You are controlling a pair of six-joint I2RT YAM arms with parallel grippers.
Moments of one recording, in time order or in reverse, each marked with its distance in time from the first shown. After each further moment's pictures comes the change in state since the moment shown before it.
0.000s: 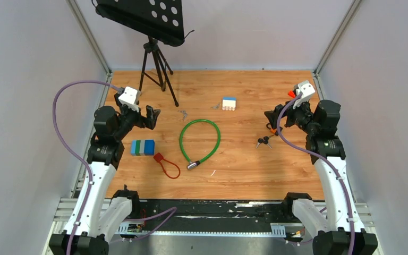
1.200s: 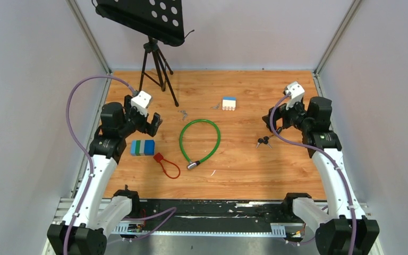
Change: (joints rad) left arm -0.030 0.079 0.055 -0.207 0.021 0.212; right arm 0.023 0.063 -0.010 -0.069 0.016 -0.122
